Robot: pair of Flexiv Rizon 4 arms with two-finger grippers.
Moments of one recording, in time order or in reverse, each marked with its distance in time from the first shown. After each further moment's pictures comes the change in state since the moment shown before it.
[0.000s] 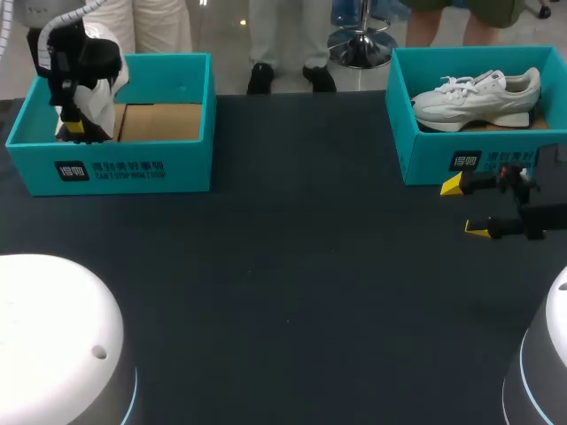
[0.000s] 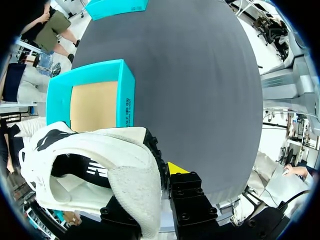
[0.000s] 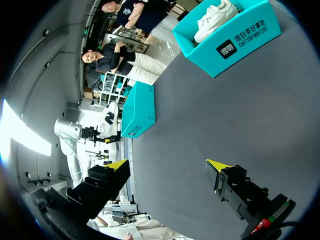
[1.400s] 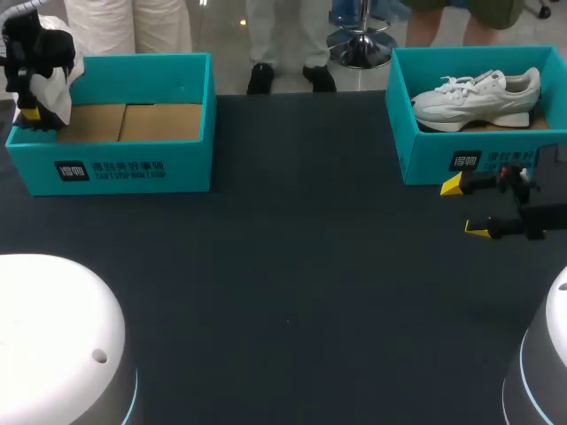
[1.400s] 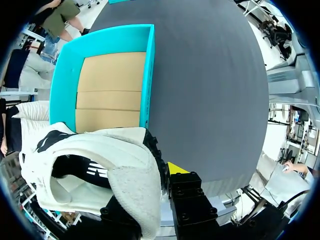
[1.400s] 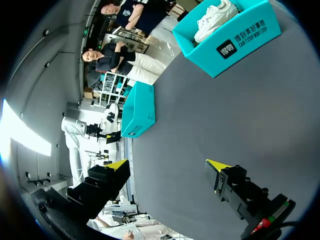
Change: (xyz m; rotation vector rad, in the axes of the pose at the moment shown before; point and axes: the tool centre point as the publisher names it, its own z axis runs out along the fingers) left arm -0.053 0.079 0.018 -0.032 0.004 -0.043; right arm 0.000 0.000 0.000 0.000 0.000 0.000
